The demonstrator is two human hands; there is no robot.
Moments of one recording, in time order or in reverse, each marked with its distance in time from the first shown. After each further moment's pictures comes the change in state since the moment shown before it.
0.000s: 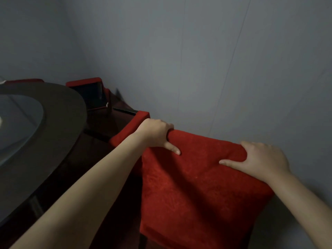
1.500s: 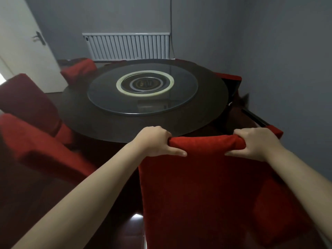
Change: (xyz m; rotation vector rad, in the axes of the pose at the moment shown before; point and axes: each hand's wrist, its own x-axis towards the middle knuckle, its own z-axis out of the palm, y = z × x) left_hand -0.469 -0.103 -0.015 -0.110 0.033 -0.928; right_hand 0.045 -0.414 -0.020 0.313 0.083 -1.168
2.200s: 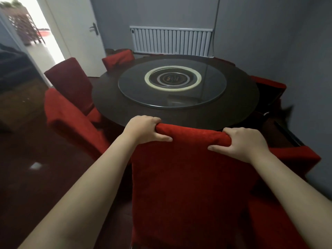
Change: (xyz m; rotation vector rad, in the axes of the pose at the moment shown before) left_hand 0.003 0.025 0.004 0.079 0.149 -0.361; right_hand 0.034 0.031 0.025 0.071 0.063 -0.094
